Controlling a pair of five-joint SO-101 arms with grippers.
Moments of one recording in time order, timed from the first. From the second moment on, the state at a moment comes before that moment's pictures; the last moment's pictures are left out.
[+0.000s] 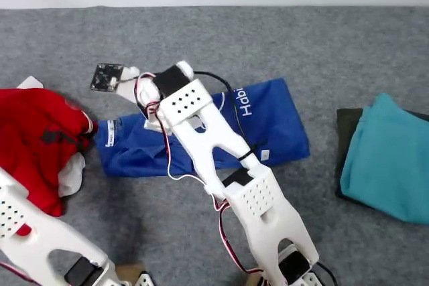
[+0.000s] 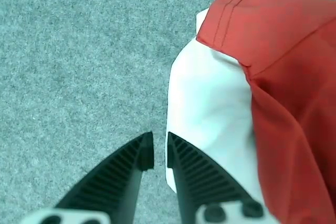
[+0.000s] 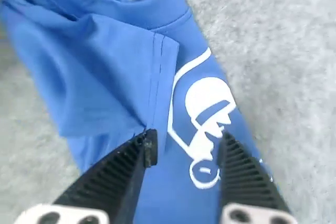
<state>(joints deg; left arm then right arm) -56.2 46.2 -66.9 99.1 -19.8 -42.5 48.4 -65.8 97.8 38.1</state>
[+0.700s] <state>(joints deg) -56.2 46.2 -66.9 99.1 -19.8 -48.5 49.9 -49.6 88.3 43.0</state>
